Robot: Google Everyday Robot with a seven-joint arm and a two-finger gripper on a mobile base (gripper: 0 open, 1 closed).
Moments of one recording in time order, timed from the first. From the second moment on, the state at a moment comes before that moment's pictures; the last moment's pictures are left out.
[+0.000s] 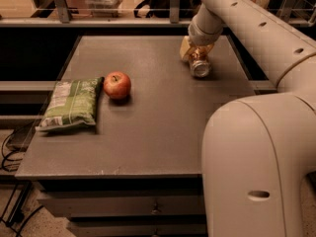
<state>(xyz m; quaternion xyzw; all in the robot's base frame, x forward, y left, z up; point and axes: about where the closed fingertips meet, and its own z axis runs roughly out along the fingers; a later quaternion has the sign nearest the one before) 0.801 -0.122 0.849 -0.16 0.95 0.04 0.25</state>
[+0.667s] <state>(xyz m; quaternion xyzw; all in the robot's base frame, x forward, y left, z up) 0.780 -0.111 0.882 -0.22 0.94 0.08 0.26</state>
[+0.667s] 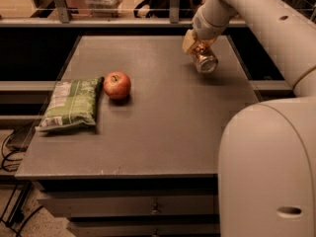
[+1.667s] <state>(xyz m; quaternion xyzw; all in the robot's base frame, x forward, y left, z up) 0.692 -0.074 0.977 -0.45 0.76 0.31 0.34</state>
